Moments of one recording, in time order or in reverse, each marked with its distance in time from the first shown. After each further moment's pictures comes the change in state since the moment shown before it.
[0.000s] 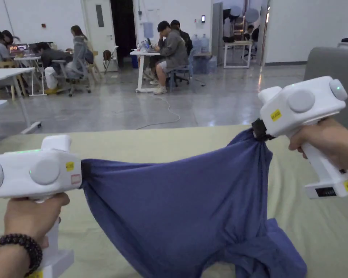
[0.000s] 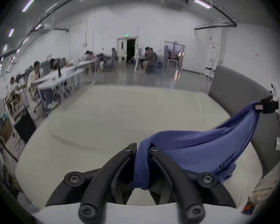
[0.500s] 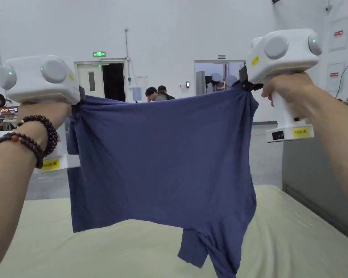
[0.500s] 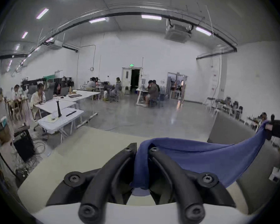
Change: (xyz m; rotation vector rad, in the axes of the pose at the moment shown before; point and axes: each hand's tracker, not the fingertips) left arm 0.040 0.279 0.018 0.276 0.023 0.107; right arm 0.064 0.205 0.082 0.382 -0.175 -0.182
